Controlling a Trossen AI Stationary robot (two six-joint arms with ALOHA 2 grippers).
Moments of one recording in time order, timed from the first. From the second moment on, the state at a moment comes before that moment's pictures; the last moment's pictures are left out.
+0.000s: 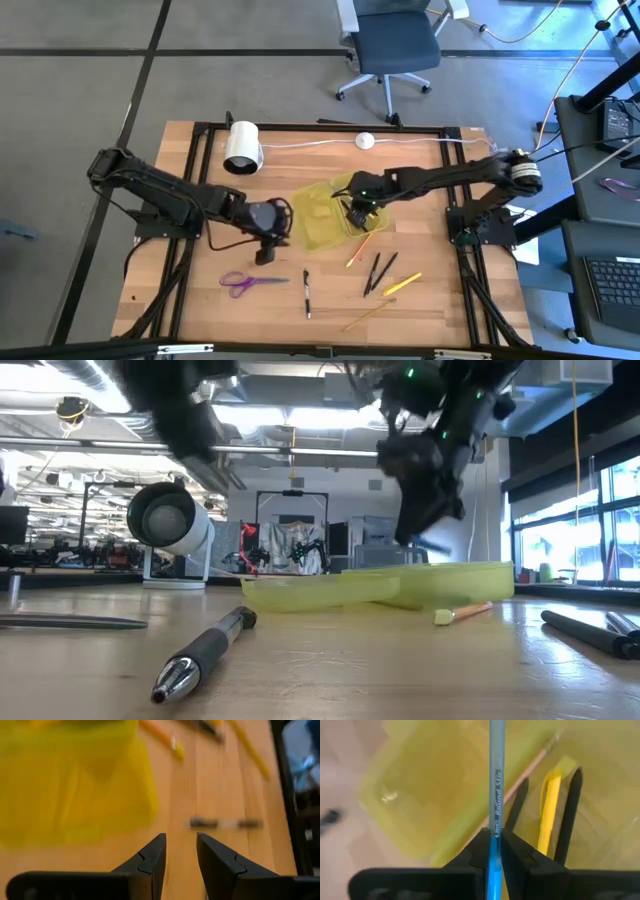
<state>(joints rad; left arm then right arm) -0.24 1.29 0.87 -0.43 -0.01 -0.41 -0.07 1.59 0.99 -0.46 0.02 0.55</state>
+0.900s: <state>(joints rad) -0.46 1.31 0.87 -0.75 0.02 -0.89 -0.10 1.73 0.99 -0.48 0.01 0.54</state>
